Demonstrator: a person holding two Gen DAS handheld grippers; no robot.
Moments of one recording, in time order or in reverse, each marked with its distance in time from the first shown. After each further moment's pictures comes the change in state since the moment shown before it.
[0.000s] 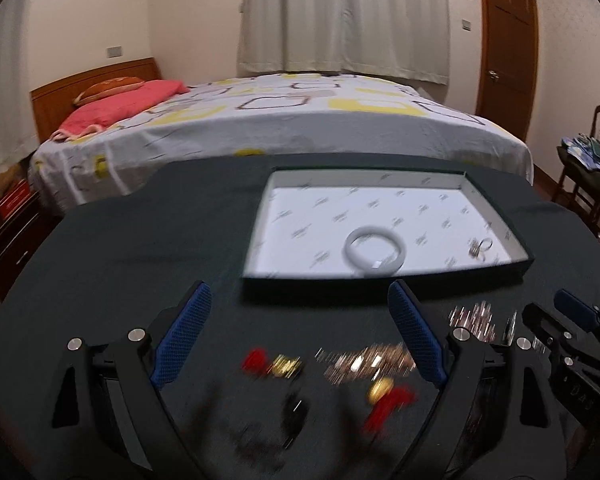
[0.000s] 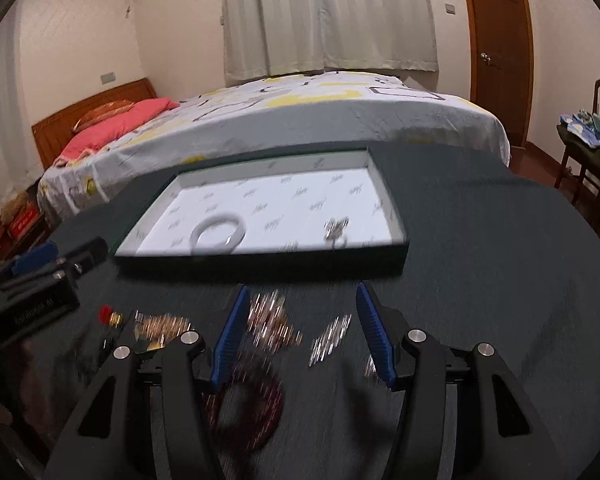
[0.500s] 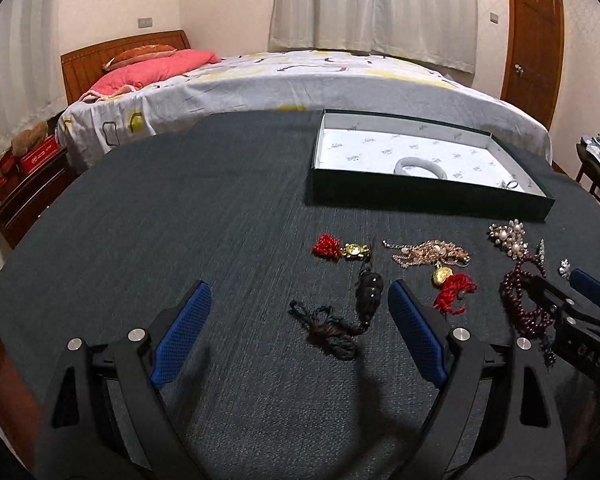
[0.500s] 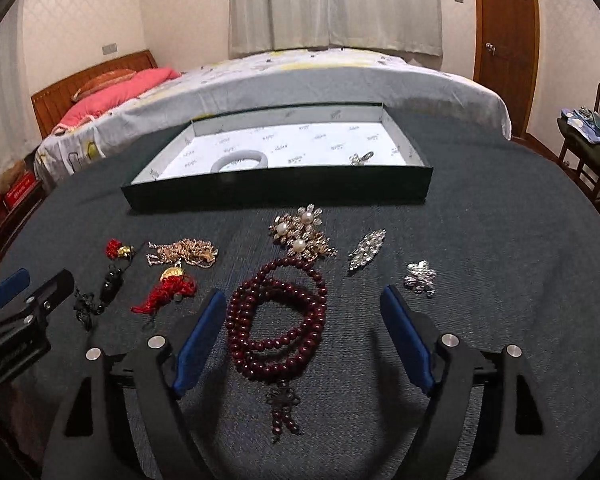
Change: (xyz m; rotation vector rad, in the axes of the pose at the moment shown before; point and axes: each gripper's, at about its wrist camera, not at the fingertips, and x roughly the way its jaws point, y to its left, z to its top) left arm -0.022 0.045 -0.074 -0.054 0.077 0.057; right arm 0.011 0.029 -0.037 -0.040 0.099 -0.037
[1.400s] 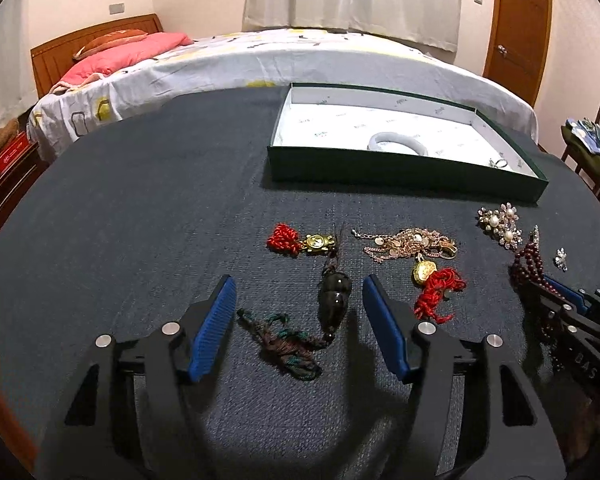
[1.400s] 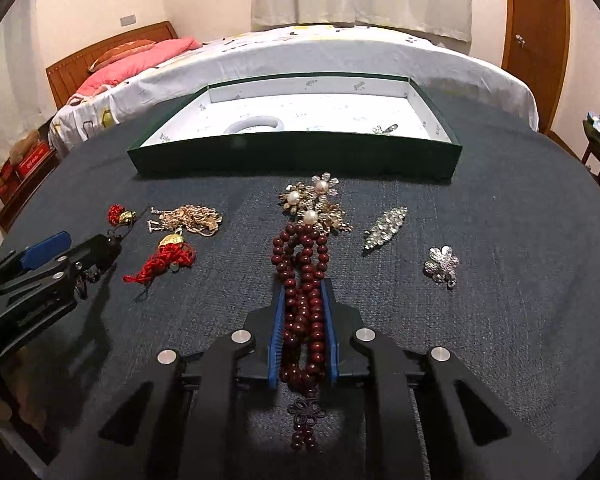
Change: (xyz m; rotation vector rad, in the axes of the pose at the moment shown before) left arm 0.033 -0.021 0.007 0.034 0.086 -0.084; right arm 0.008 -0.007 -0.006 -0.046 0.077 0.078
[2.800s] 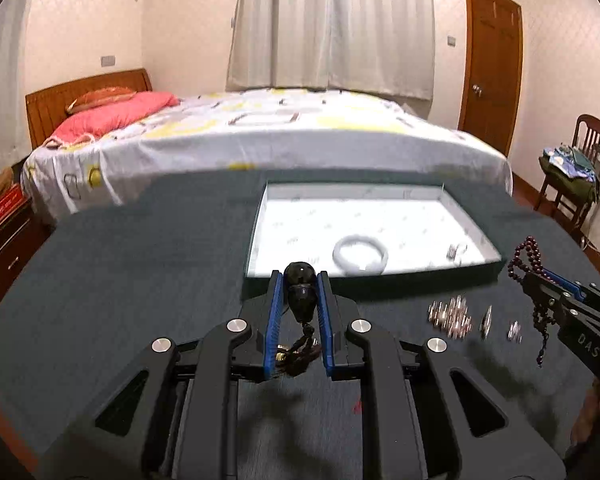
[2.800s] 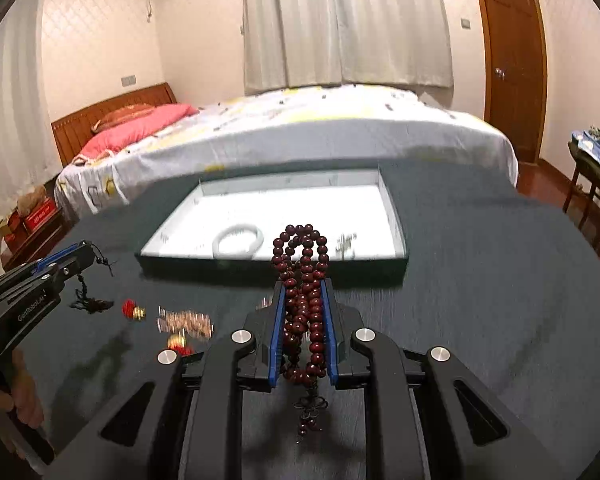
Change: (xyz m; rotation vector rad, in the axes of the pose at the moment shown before) left arm -0.049 -0.022 0.065 0.038 -0.229 -0.048; right arm -0.051 -0.028 0.060 0.032 -0.249 0.012
